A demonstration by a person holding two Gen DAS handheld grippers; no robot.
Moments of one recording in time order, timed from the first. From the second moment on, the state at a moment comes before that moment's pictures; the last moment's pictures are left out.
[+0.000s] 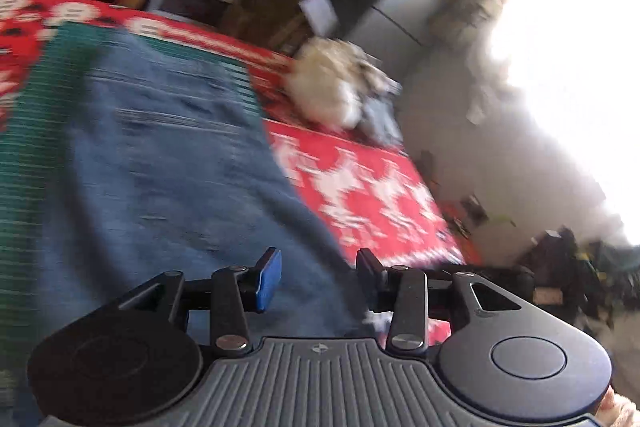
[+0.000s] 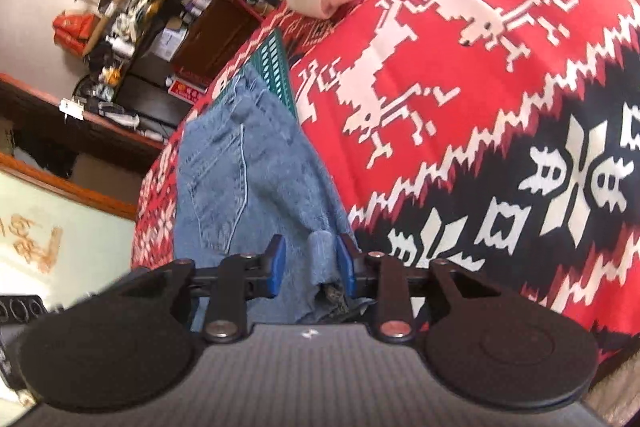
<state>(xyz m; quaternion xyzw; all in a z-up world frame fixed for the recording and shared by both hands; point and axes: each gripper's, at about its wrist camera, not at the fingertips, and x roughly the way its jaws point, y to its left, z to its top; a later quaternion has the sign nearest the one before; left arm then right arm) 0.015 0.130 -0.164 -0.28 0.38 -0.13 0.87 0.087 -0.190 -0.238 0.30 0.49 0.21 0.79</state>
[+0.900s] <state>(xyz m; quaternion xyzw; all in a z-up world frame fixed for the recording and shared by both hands) -0.082 0.245 -0.189 -0.39 0.47 -0.02 0.79 0.082 -0.196 -0.215 0.28 0.47 0.22 0.81</state>
